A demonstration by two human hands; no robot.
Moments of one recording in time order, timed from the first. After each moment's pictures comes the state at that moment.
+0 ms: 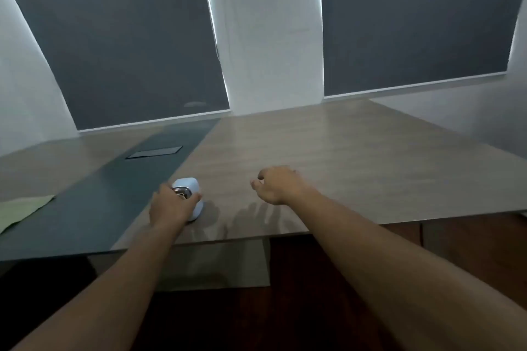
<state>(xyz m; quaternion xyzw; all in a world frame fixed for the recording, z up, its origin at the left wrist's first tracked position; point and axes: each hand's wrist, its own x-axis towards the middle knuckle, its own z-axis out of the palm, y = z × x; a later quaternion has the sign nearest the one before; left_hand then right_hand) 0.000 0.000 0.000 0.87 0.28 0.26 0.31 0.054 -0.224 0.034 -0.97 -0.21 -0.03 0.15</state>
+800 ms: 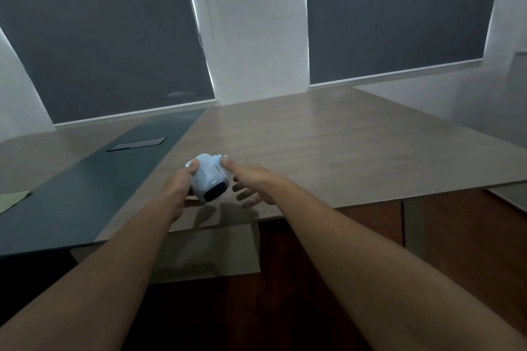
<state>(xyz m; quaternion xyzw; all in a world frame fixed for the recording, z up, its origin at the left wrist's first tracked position) 0.021 -0.033 0.009 0.71 0.21 0.12 0.67 0.035 -0.206 0.018 -0.77 -0.11 0.21 0.59</state>
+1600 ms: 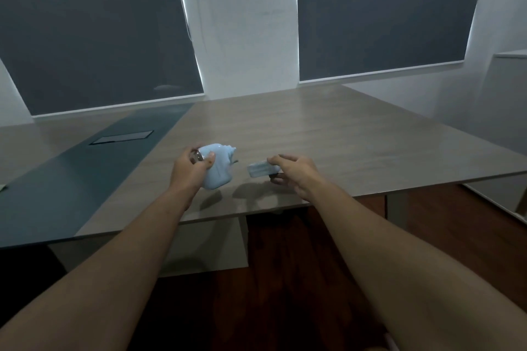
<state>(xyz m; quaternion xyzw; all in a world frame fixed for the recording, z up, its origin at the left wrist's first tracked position) 0.022 -0.077 0.007 0.78 0.10 0.23 0.57 0.059 -0.291 -0.012 -0.61 0.04 0.07 0.79</state>
